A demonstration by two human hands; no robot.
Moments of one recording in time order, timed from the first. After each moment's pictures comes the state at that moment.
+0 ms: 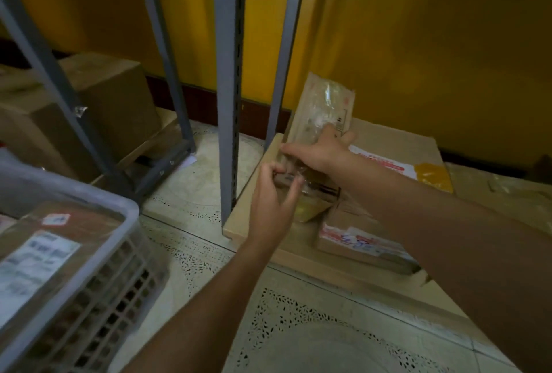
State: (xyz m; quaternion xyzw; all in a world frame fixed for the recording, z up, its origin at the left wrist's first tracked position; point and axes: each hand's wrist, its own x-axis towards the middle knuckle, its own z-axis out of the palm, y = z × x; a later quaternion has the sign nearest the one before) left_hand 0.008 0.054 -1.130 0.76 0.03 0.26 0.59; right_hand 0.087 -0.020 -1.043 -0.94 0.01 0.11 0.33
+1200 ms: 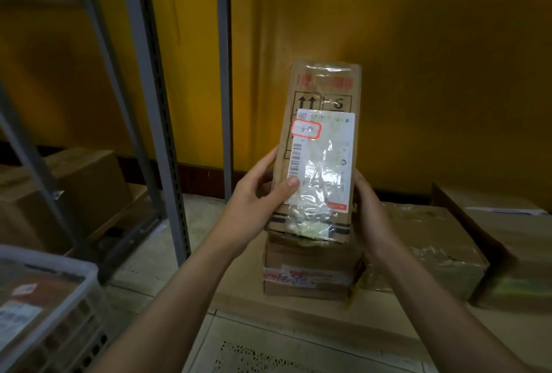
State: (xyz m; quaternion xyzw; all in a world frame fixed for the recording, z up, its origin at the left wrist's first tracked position) left_hand -0.043 -0.037 -0.980 0.69 -0.19 0.12 0.68; right_hand 0.016 -0.212 -1.015 -0.67 -0.09 0.00 0.73
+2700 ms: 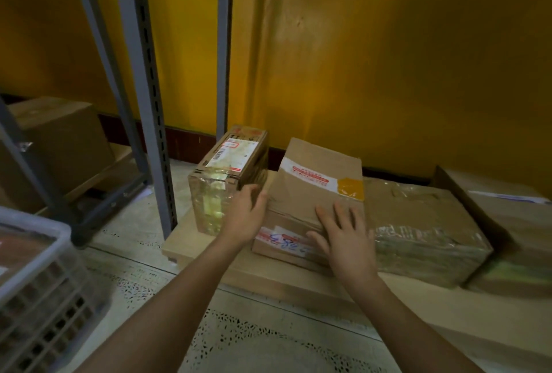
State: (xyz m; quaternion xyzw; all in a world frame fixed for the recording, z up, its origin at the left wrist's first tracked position) left_hand 0.012 -0.028 -1.098 0.86 0.06 0.13 0.49; right_hand 0.007 -0.218 -1.116 -0.99 -0.11 -0.09 0.02
